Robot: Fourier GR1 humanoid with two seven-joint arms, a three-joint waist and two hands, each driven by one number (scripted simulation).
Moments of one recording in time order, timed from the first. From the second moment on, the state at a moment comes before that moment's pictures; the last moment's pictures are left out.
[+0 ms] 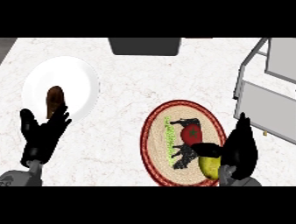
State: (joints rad) left arm -0.08 0.37 -0.18 -1.31 0.38 0.17 0.22; right arm -0.05 0.00 0.30 -1.67 1.06 -0.29 1.24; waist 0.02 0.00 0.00
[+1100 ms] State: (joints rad) left arm -0.07 0.35 -0.17 -1.32 0.36 0.18 0.23; right arm -0.17 -0.01 0.26 -1.41 1.06 -0.39 1.24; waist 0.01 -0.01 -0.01
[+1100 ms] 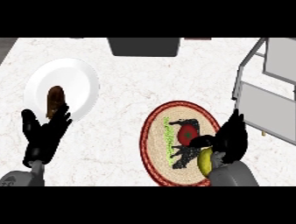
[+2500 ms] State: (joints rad) left arm -0.04 0.34 -0.10 -1.34 0.33 0.14 0.25; right arm -0.30 -0.13 0.54 -1.46 0.79 -0.37 0.95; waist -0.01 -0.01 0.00
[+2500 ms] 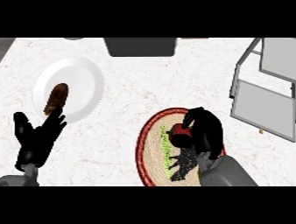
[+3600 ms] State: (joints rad) left arm -0.04 0.32 -0.09 -1.34 0.30 0.12 0.25; right arm -0.56 -0.50 0.04 -2.19 0.64 0.15 1.13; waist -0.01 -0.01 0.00
